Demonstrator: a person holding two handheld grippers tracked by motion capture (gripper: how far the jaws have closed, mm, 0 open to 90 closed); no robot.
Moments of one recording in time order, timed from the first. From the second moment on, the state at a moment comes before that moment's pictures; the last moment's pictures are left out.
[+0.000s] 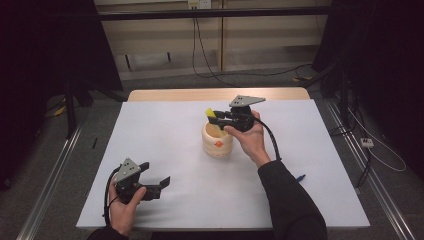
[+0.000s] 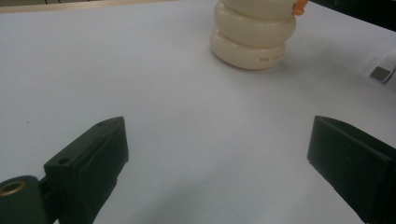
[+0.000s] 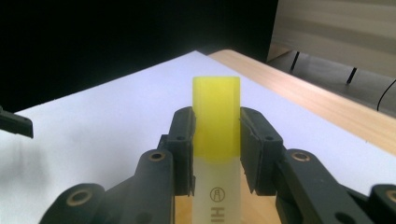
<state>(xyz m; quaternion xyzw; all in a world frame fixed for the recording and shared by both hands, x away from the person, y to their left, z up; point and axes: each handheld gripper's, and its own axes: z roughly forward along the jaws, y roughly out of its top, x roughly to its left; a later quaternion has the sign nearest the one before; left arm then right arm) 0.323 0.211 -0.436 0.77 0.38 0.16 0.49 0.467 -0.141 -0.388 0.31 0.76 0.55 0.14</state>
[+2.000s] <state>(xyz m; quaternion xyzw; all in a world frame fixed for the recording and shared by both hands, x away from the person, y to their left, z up) 0.322 0.211 -0.436 0.77 0.38 0.16 0.49 0.393 -0.236 -0.384 0.36 0.79 0.47 0.17</state>
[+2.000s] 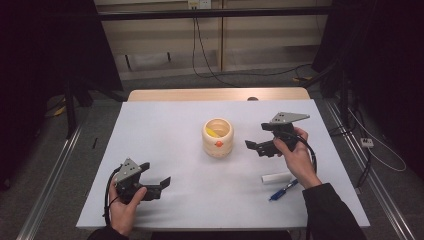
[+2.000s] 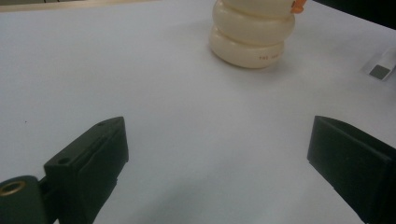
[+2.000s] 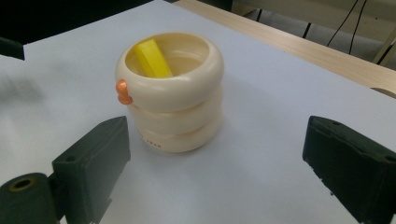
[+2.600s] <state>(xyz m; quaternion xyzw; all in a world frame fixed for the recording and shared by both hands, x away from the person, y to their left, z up) 0.323 0.209 -0.436 0.77 0.38 0.16 0.49 0.380 -0.258 -0.397 0.40 0.78 0.46 0.11</state>
